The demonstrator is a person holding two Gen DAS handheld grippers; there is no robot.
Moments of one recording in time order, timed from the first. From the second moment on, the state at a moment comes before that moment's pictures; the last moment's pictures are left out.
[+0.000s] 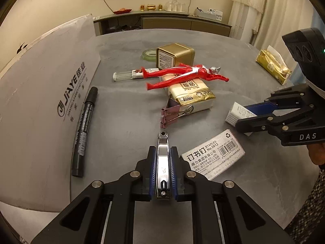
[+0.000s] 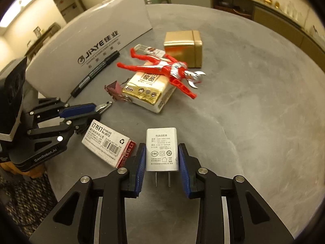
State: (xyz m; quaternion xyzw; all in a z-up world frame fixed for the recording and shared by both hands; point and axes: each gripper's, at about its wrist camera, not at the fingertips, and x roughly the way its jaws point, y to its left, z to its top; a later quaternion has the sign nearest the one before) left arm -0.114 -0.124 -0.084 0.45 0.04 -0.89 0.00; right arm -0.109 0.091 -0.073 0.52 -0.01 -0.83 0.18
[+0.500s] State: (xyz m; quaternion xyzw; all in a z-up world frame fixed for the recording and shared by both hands) left arm -0.092 -0.124 -0.031 0.42 0.04 -0.91 0.01; right arm -0.091 0.086 -0.049 0.49 -0.03 -0.86 0.17
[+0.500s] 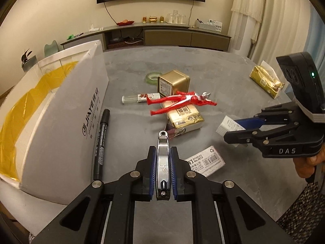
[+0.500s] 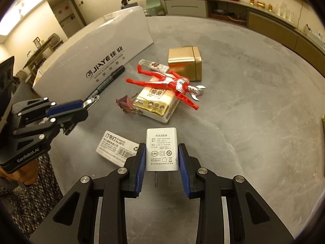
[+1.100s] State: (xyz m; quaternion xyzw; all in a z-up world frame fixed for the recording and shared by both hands) left arm -0.078 -0.145 0.023 0.38 0.06 -0.92 0.03; right arm -0.084 0.053 -0.004 0.43 -0.05 -0.89 0.16
